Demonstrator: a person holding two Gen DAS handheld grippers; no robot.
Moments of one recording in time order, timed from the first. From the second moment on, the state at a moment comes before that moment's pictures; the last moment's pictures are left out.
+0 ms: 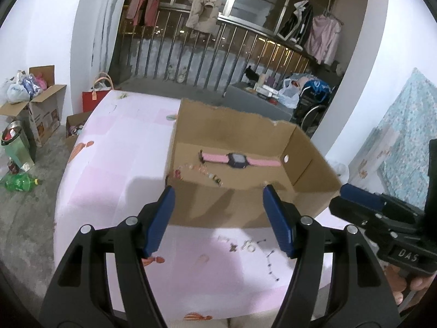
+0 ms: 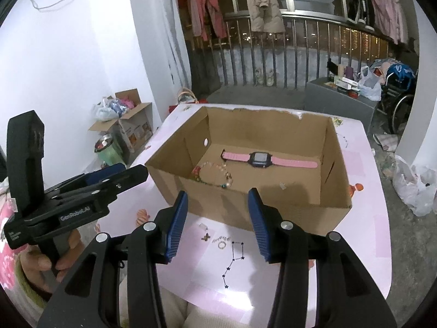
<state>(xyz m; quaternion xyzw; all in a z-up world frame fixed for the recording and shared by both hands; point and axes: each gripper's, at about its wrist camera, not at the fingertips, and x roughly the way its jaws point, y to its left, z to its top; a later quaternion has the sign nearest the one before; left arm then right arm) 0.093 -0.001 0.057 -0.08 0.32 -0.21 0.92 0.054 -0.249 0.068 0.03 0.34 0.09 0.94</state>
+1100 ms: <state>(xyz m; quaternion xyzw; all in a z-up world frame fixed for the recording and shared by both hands) 0.086 -0.020 -0.049 0.05 0.36 -0.31 0.88 0.065 -0.249 -0.040 0.01 0.40 0.14 0.91</state>
